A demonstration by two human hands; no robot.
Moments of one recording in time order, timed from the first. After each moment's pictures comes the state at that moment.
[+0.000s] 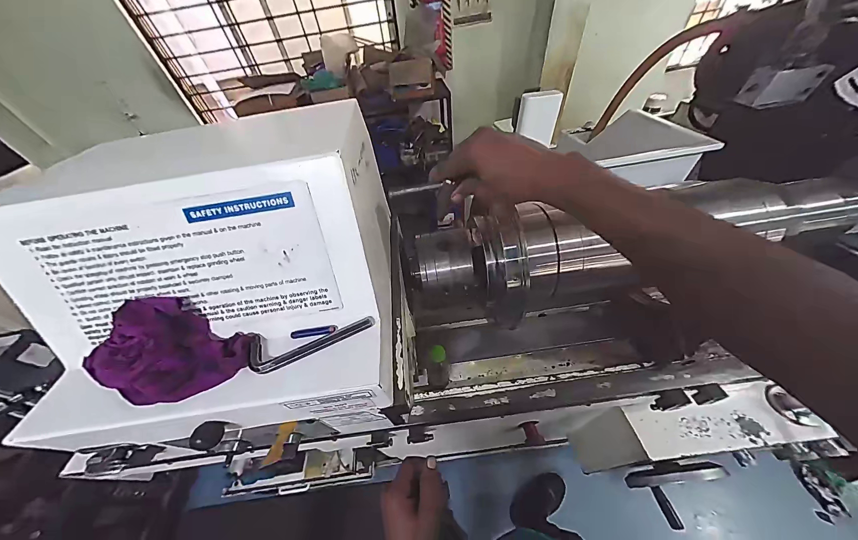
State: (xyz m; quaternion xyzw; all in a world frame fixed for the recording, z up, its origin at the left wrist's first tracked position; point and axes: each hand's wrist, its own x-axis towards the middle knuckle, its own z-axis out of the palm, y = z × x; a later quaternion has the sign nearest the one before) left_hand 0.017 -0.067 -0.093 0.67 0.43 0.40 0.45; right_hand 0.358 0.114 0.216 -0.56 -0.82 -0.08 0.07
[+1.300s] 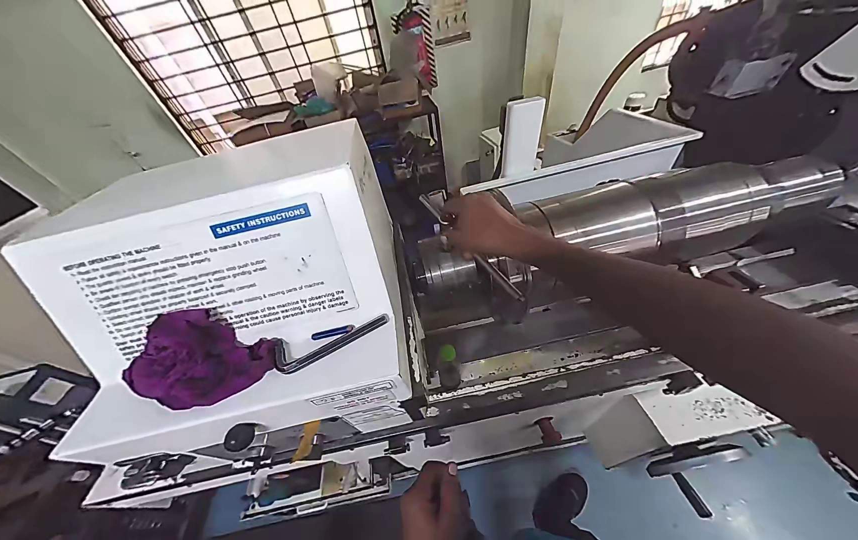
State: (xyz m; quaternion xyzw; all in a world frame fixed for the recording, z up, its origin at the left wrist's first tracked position) left_hand -0.003 -0.061 -0.098 0.70 0.40 0.36 0.46; right_hand 0.314 0.101 0.150 -0.74 -0.61 0.12 0.25
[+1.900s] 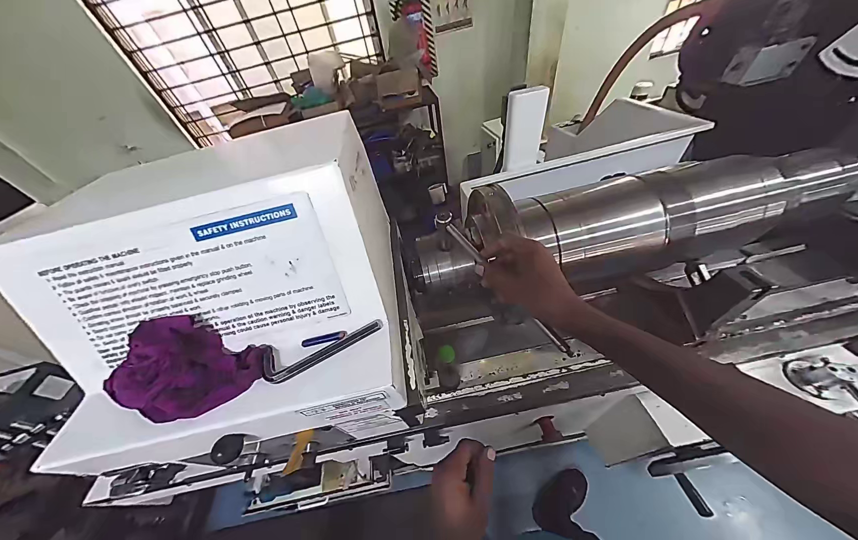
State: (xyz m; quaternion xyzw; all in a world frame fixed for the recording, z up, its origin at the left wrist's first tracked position) left_hand 0.046 -0.054 -0.089 0.75 0.31 0.35 0.47; right_hand 0.304 0.016 0.087 -0.66 -0.52 0.18 0.51
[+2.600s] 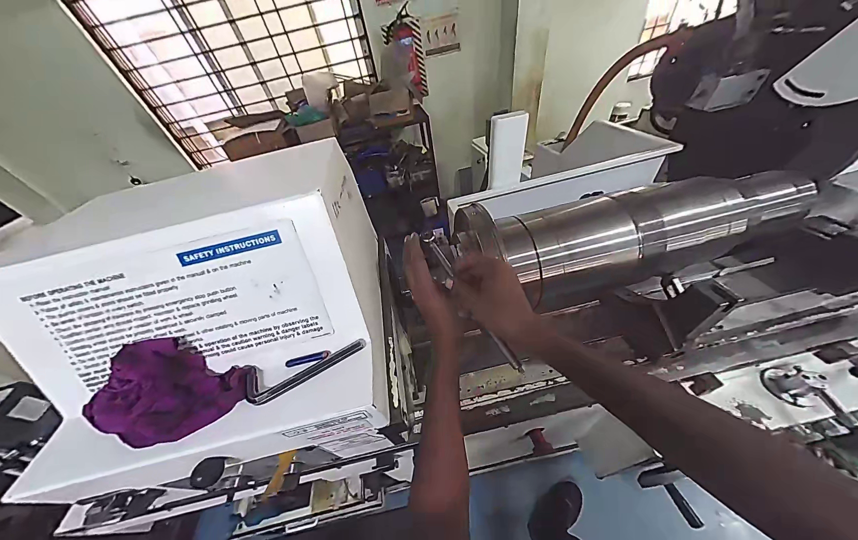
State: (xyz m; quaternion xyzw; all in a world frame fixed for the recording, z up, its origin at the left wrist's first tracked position) left_hand 0.220 0.109 0.028 0.72 0.25 0.58 0.29; right_hand 0.280 0.020 0.097 -0.69 -0.49 0.18 0.50
